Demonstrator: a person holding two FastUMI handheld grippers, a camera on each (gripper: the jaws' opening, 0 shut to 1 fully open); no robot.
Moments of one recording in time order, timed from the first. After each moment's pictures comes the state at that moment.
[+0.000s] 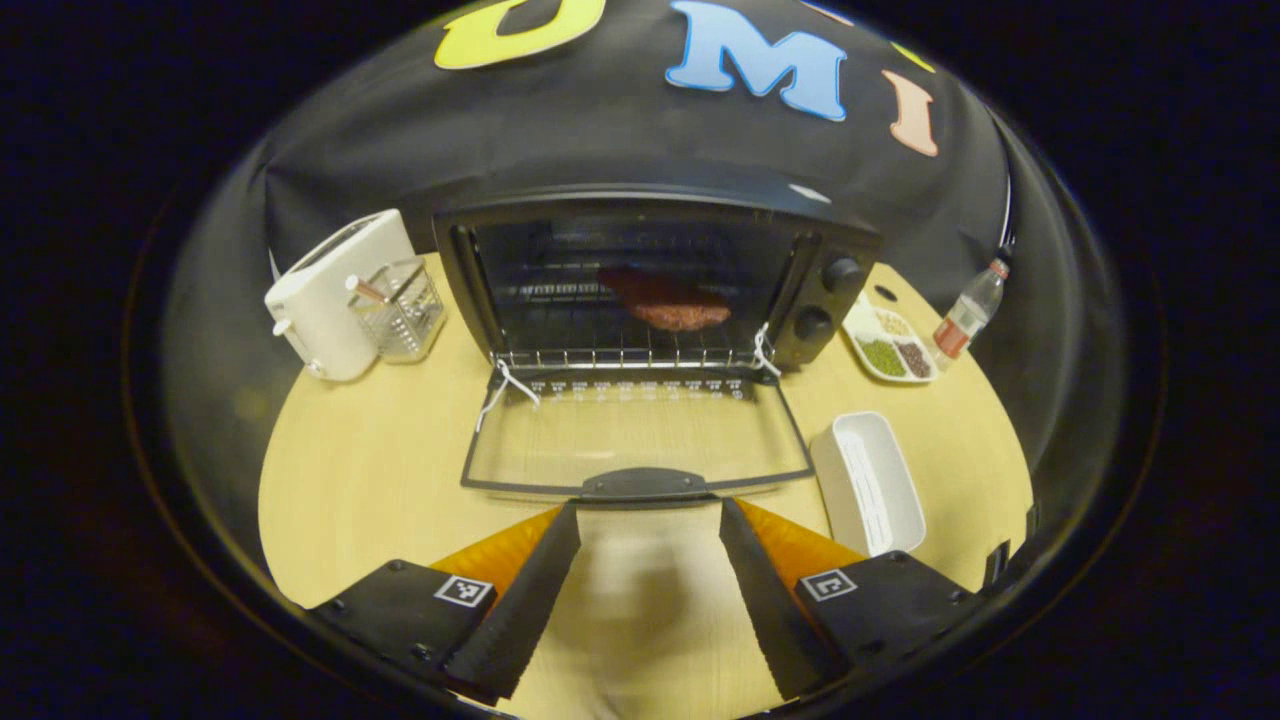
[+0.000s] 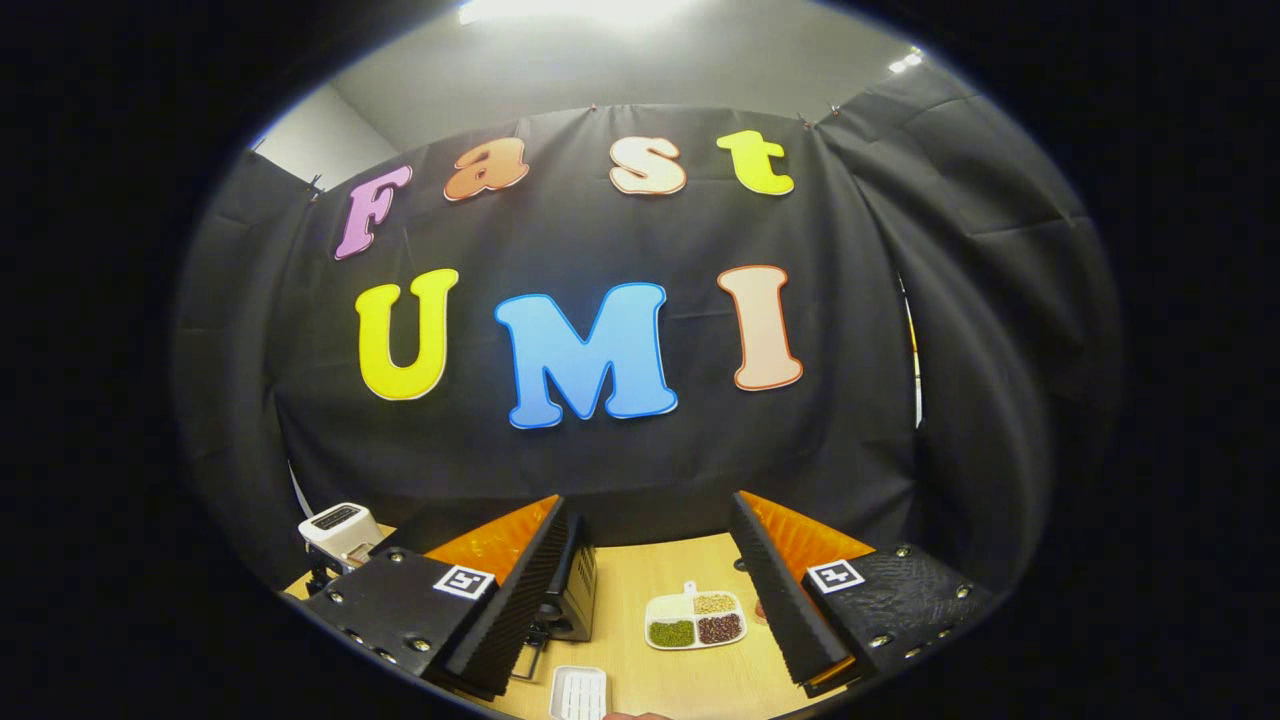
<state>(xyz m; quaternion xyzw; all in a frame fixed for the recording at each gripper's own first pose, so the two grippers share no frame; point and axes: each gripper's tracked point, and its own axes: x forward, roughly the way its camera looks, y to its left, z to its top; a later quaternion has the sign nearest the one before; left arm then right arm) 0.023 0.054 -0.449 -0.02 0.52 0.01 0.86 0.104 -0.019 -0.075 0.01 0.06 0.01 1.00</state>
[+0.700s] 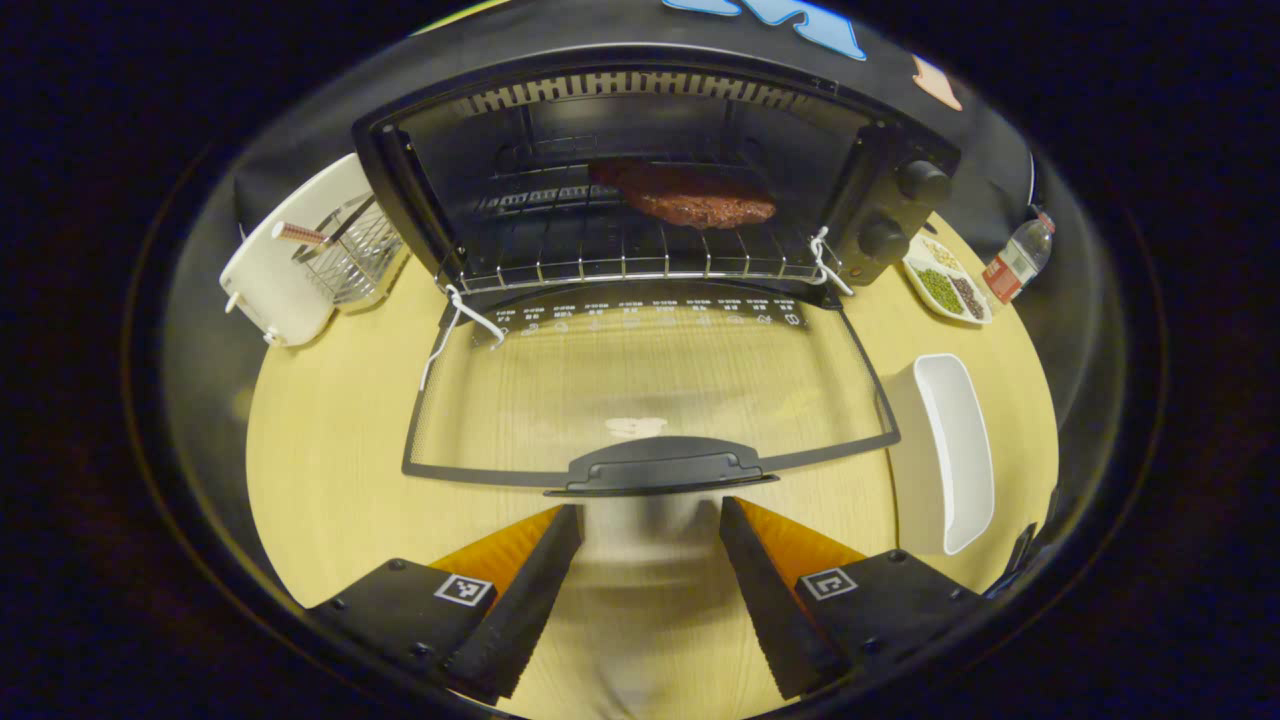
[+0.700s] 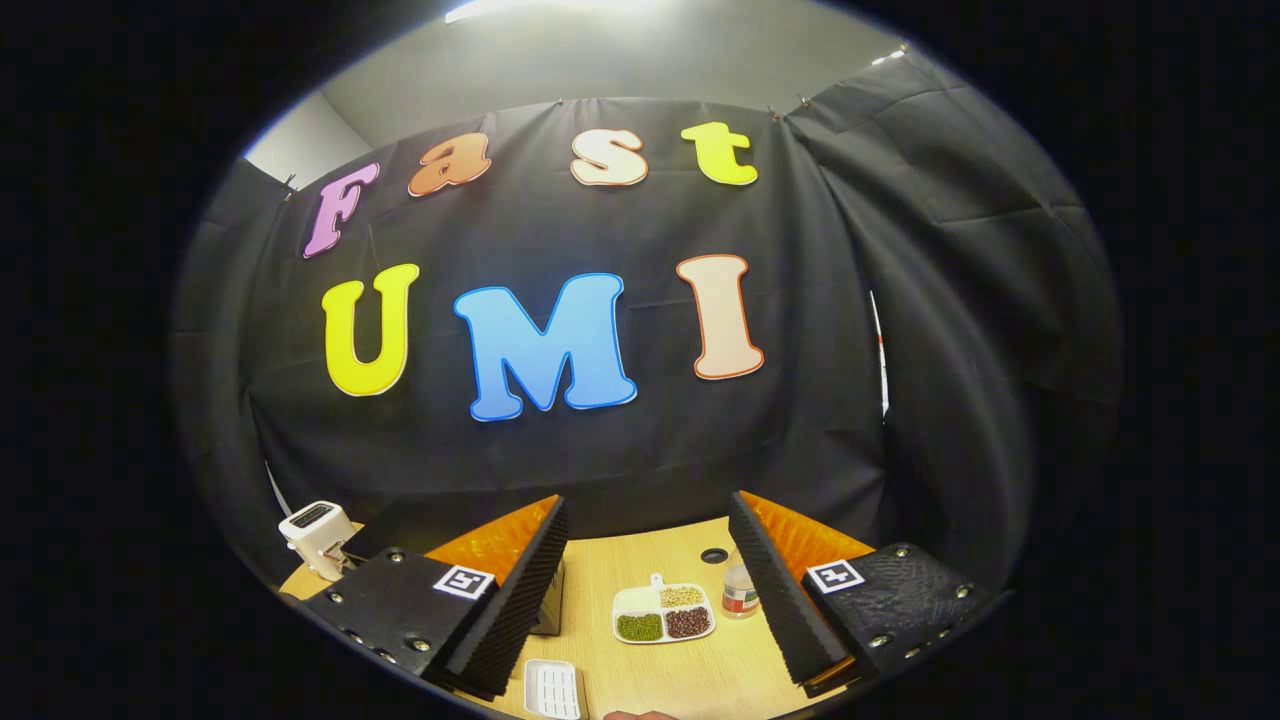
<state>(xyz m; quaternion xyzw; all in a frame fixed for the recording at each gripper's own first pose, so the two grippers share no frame) 0.026 0.063 -0.508 0.00 0.60 0.01 0.80 0.102 -0.054 -0.086 0.01 0.08 -0.03 1.00</state>
